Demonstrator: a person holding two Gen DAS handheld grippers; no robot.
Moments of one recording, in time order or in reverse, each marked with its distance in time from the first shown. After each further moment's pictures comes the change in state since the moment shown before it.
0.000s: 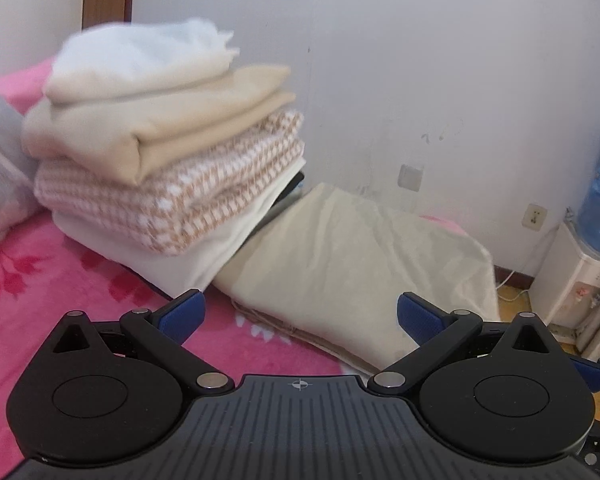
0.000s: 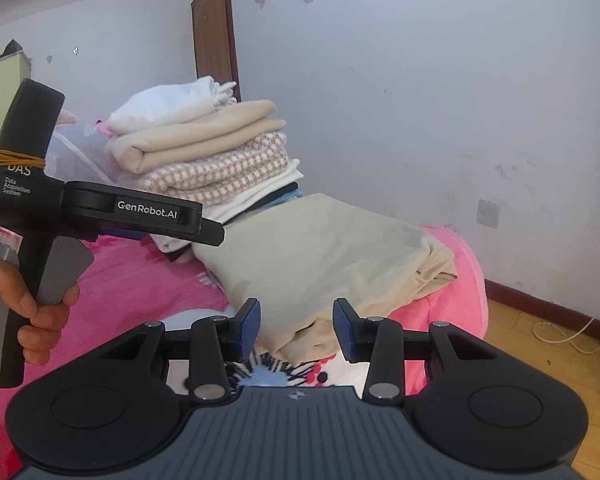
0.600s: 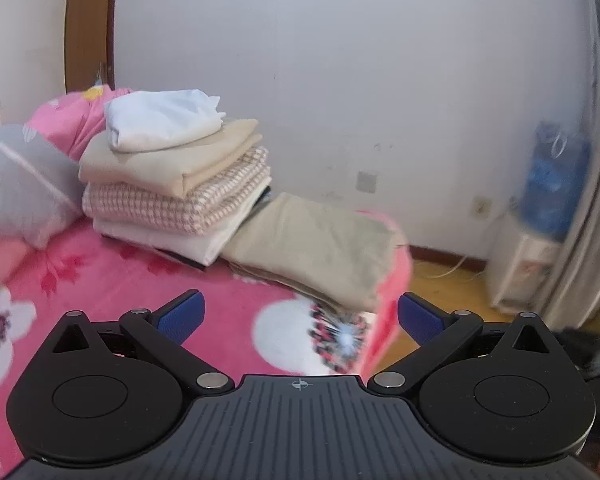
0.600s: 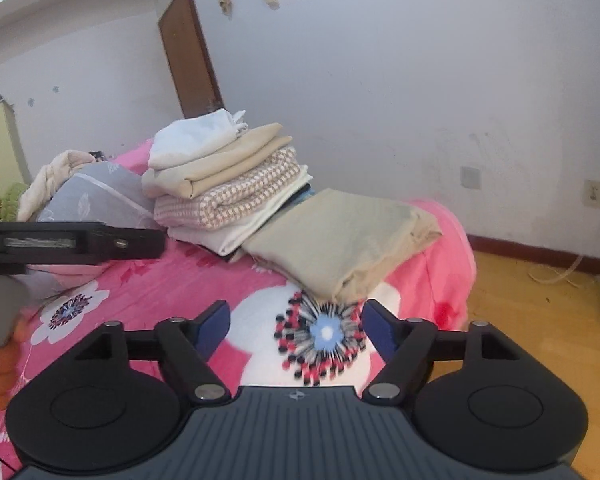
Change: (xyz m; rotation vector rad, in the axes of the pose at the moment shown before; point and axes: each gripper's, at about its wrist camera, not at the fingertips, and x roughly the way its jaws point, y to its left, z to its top) left arm -0.183 -0.017 -0.025 0.035 -0.021 -0.089; right arm -0.125 0.042 0.002 0.178 0.038 -0.020
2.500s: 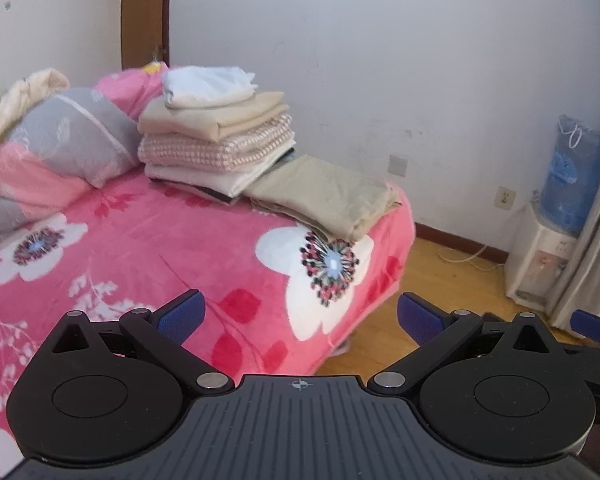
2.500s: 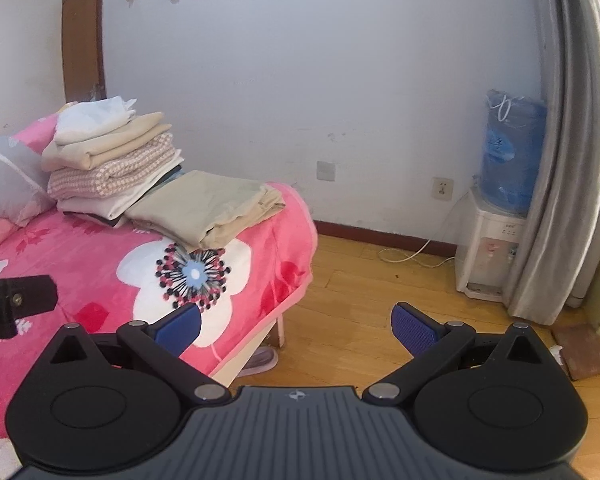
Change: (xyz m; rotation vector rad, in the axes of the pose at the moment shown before) left arm -0.080 -0.079 -0.069 -0.060 0.016 0.193; right arm -0.109 0.014 -0.046 -0.016 0.009 -0.434
